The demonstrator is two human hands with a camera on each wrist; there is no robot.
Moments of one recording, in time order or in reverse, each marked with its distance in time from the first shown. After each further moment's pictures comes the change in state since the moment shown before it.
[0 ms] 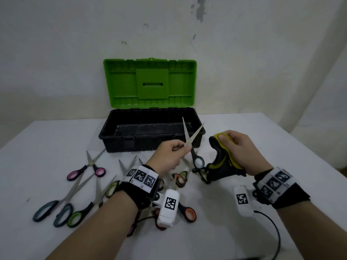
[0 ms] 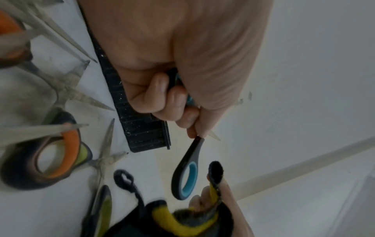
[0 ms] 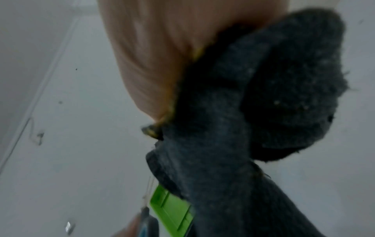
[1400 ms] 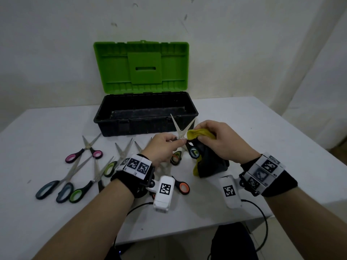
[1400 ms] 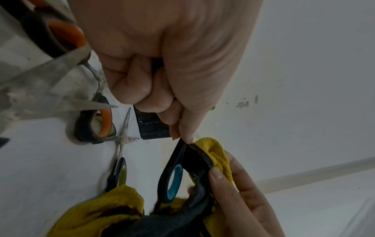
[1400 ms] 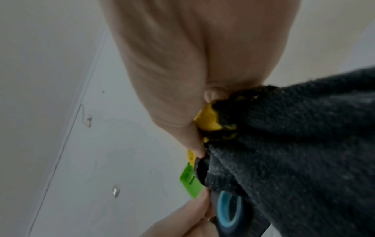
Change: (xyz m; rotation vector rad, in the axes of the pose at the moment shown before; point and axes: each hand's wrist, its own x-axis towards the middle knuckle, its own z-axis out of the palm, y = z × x) left_hand -0.027 -0.012 0.010 0.046 0.011 -0.127; right_hand -0.041 -0.025 0.018 -0.243 -0.212 -0.140
